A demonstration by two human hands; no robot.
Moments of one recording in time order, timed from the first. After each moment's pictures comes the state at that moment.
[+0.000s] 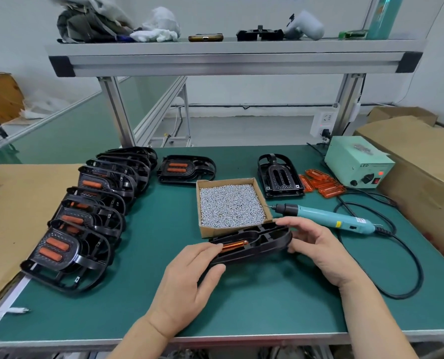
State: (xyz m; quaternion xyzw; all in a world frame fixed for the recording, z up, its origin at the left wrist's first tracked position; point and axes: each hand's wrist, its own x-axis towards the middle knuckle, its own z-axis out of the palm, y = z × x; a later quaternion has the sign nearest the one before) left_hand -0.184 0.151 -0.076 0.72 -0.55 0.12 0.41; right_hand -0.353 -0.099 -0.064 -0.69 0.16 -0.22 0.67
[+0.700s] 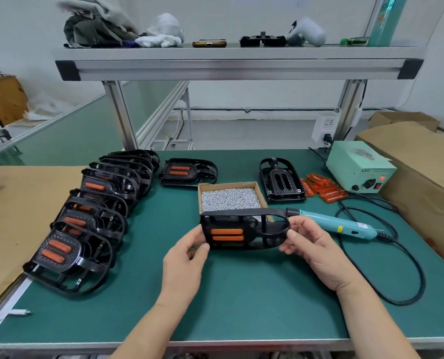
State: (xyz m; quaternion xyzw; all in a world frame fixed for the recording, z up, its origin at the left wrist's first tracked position) left_hand -0.177 0.122 -0.068 0.70 -0.25 -0.13 0.65; right_hand -0.345 -0.093 -0.066 -0.63 0.16 -0.26 0.71
